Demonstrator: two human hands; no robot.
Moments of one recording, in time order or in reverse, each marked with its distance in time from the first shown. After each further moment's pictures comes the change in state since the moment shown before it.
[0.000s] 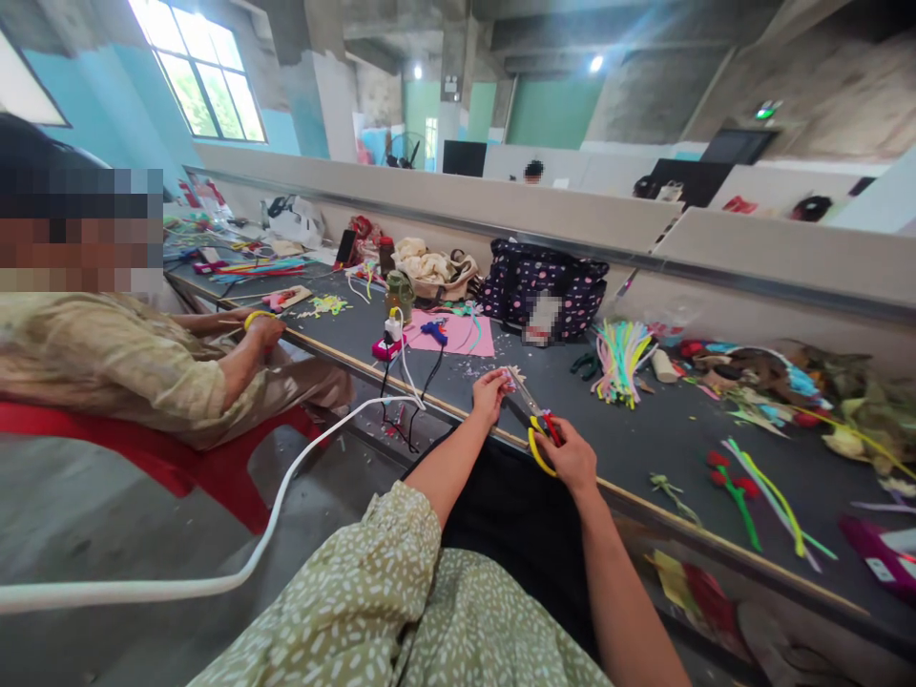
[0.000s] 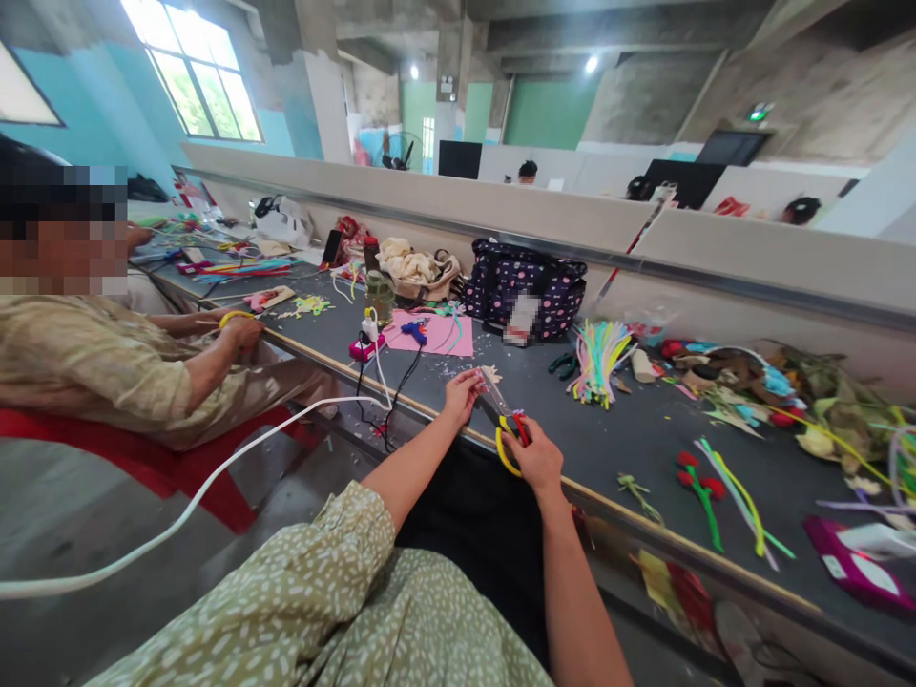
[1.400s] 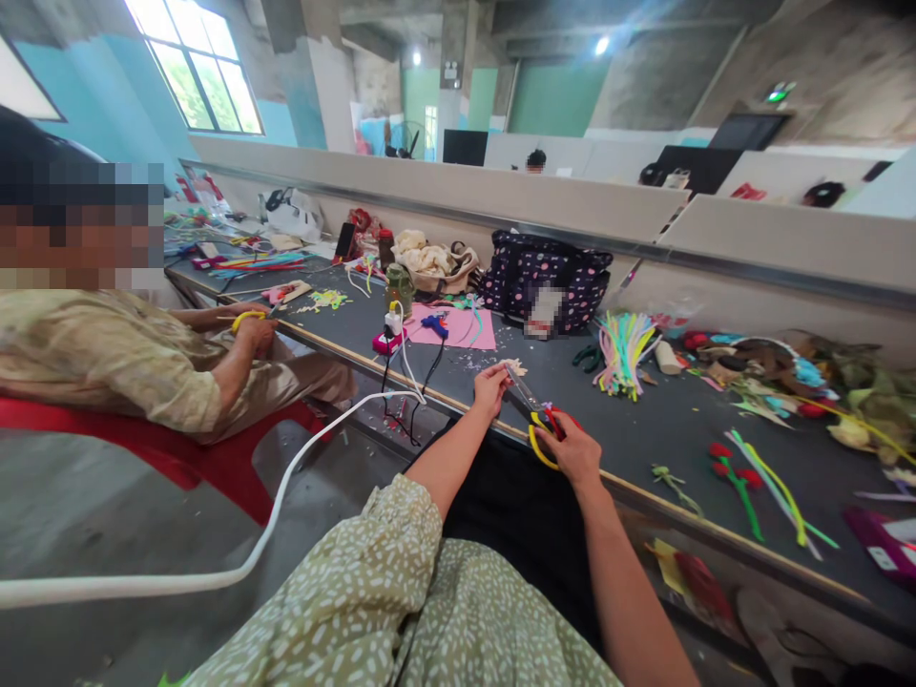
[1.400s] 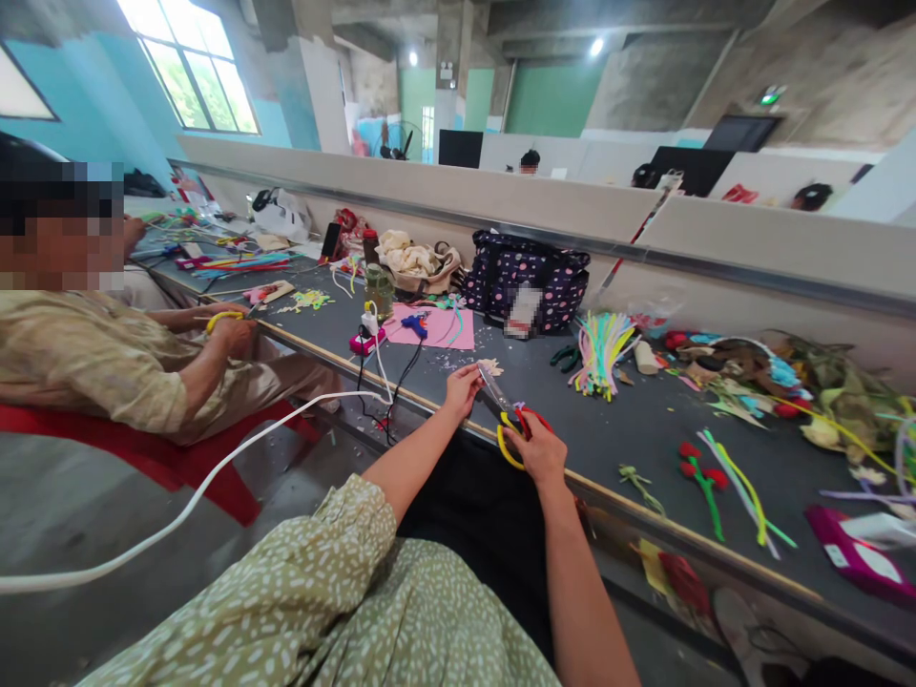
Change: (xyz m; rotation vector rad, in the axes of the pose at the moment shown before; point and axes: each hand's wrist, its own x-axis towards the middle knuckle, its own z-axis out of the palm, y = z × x) left_hand 0.001 -0.001 0.000 -0.033 0.000 -0.024; right_hand 0.001 0.011 0.005 -0.074 -0.025 -0.070
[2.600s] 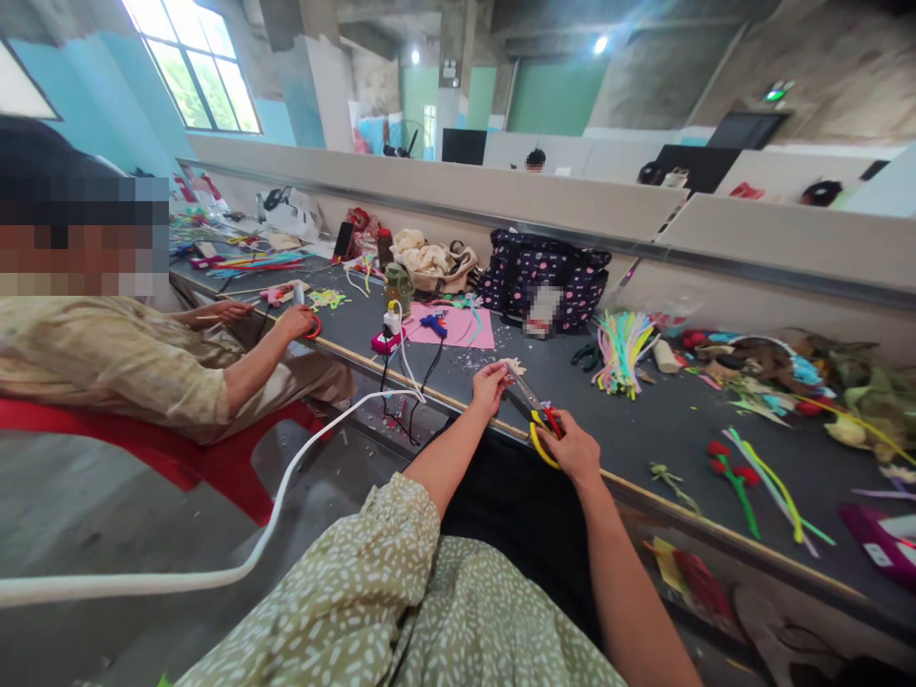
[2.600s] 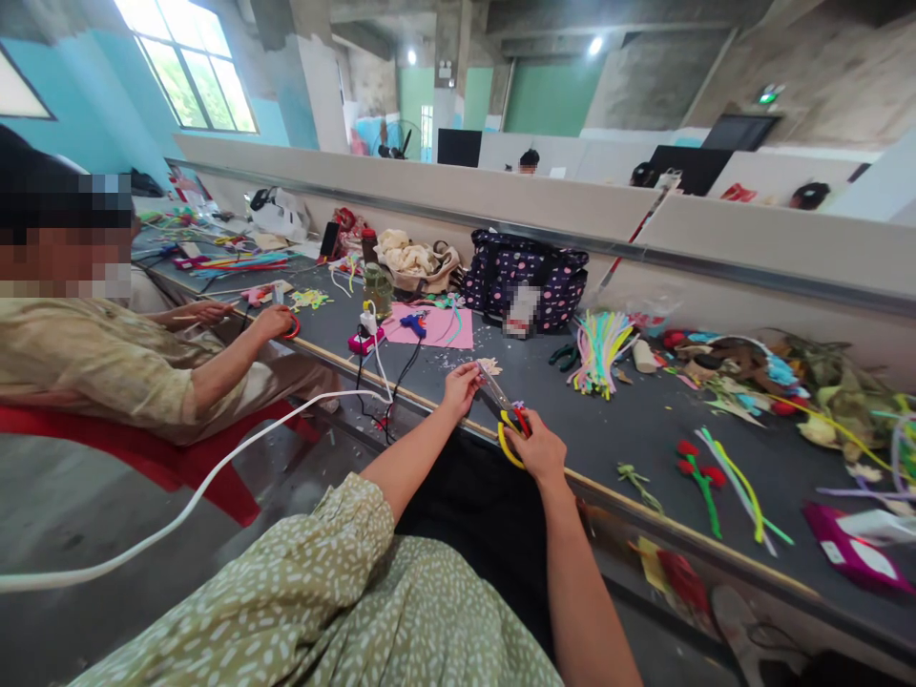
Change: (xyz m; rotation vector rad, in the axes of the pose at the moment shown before) left_hand 0.000 0.000 -0.002 0.034 -0.008 0.004; right_hand 0.002 -0.004 -0.009 -0.059 -0.086 0.066
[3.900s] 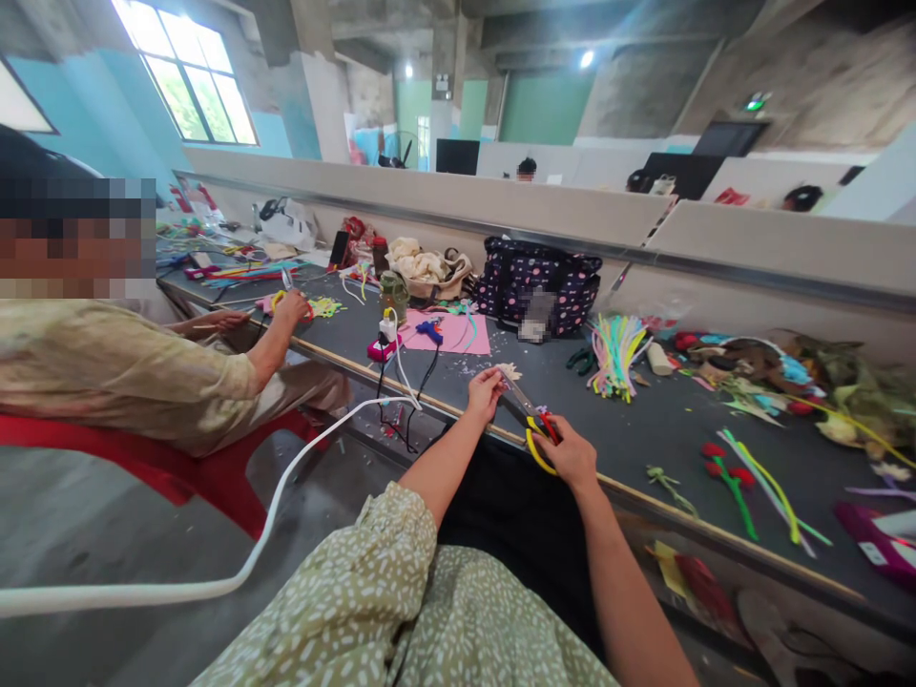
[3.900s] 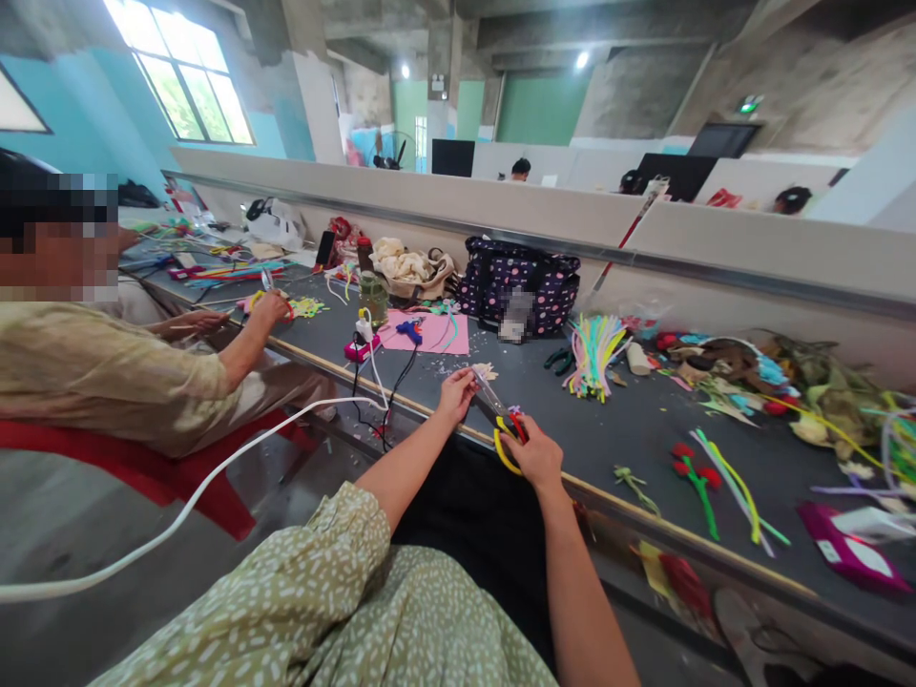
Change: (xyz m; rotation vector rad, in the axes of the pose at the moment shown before) left_hand -0.001 0.004 -0.001 -0.049 -0.011 -0.034; right_hand -0.003 -0.005 -0.002 0.025 0.002 0.014
